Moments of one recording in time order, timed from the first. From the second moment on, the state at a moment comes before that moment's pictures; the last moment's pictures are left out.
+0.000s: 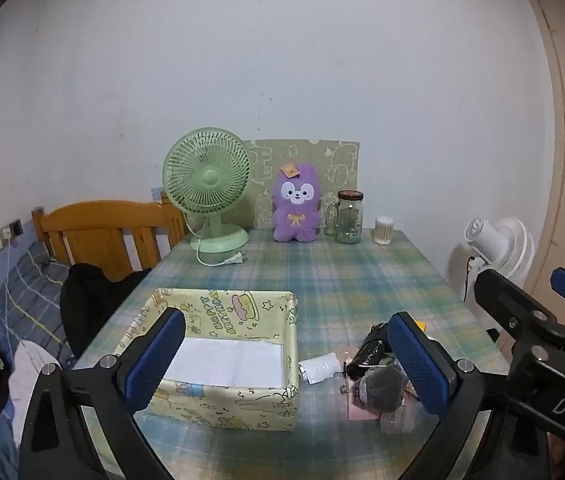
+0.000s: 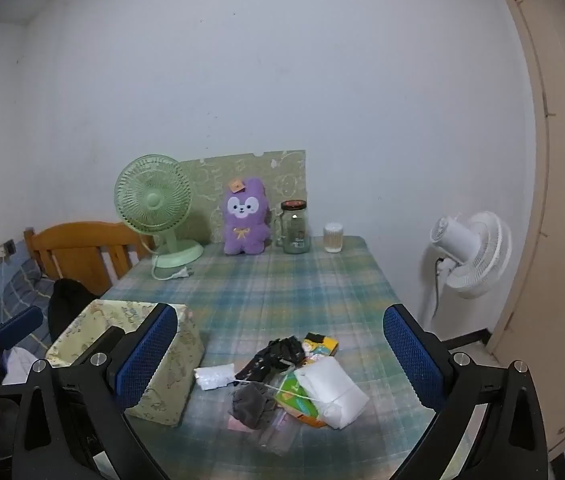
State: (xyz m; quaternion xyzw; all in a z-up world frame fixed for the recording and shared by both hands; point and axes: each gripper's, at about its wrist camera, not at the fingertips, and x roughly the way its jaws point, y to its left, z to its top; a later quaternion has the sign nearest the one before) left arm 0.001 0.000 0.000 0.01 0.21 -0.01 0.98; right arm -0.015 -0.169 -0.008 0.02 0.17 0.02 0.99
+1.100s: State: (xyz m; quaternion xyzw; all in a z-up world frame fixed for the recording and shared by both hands) left arm 0.011 -0.008 -0.011 0.01 0.22 -0.03 0.97; right arm -0.015 -0.176 -0.027 0.04 0.16 0.01 0.99
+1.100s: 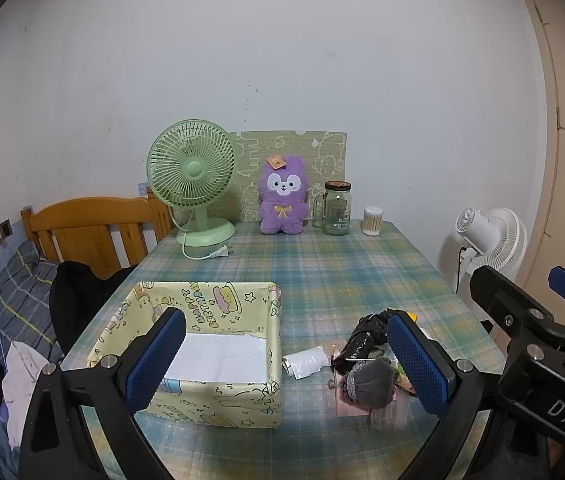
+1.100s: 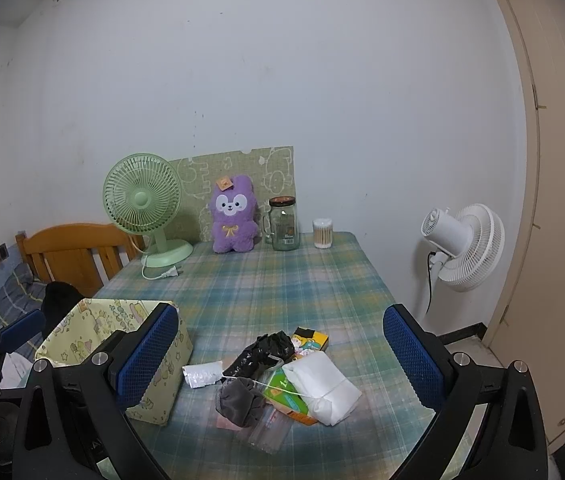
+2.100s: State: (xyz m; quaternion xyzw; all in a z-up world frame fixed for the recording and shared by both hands) left arm 0.006 -0.006 -0.012 0.01 0.21 -0.03 0.98; right arm -0.019 -0.170 -0.024 0.05 0.16 0.01 0.99
